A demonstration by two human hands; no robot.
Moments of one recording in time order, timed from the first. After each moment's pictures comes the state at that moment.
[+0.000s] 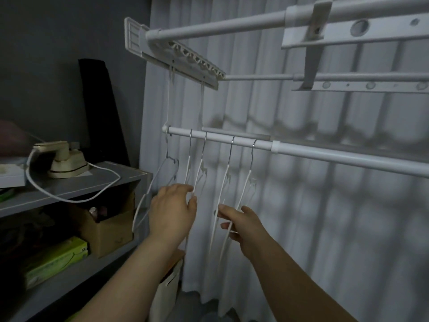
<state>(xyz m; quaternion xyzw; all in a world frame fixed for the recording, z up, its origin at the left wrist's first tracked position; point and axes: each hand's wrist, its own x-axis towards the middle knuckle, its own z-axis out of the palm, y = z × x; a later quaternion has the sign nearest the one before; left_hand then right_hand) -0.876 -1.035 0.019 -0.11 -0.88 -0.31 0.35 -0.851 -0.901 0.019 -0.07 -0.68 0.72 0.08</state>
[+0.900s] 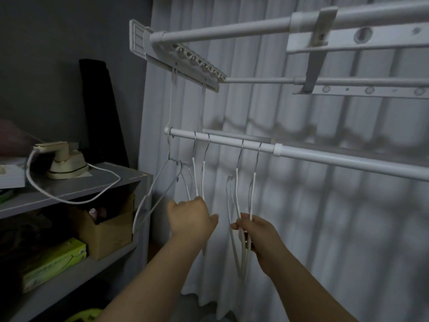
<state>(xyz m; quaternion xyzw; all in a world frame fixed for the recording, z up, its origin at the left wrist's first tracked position) -0.889 -1.005 0.014 -0.05 -0.96 -0.13 0.25 -0.833 -0.881 0.012 -0.08 -0.72 0.68 0.12</state>
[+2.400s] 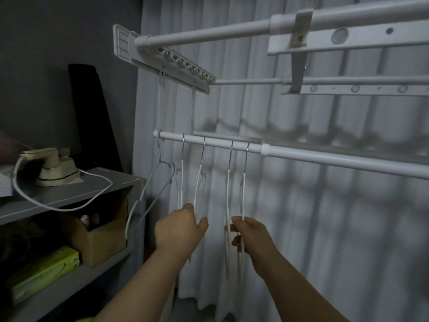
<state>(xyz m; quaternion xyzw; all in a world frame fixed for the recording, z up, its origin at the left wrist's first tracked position) -0.885 -1.010 0.002 -0.10 -0.93 -0.22 0.28 -0.834 -0.877 0.009 -0.06 -0.74 0.66 0.14</state>
